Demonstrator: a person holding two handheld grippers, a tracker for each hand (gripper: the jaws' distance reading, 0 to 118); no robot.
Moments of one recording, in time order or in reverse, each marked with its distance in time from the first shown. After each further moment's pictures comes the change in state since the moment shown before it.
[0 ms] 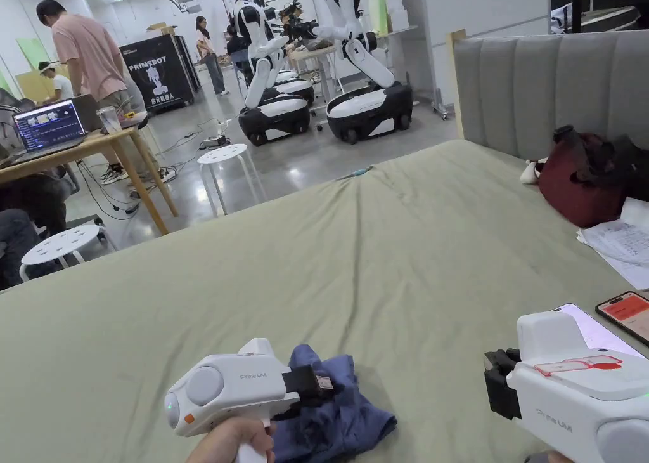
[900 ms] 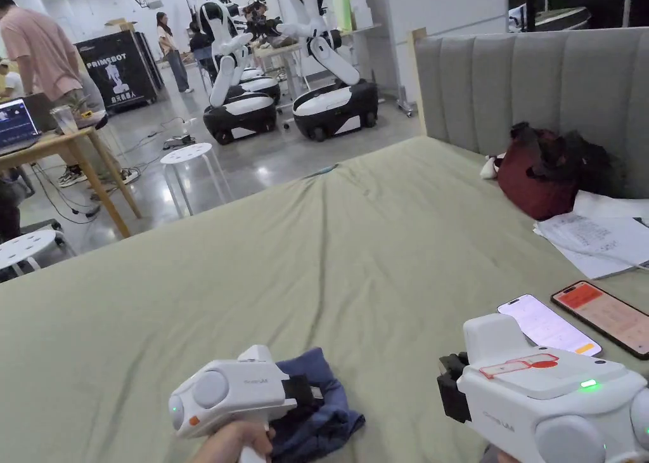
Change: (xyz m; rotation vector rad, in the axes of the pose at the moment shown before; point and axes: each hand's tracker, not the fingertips) left arm 0.012 -0.010 -0.058 -0.053 0.031 -0.057; right arm -0.006 -0.004 -0.004 -0.031 0.003 0.030
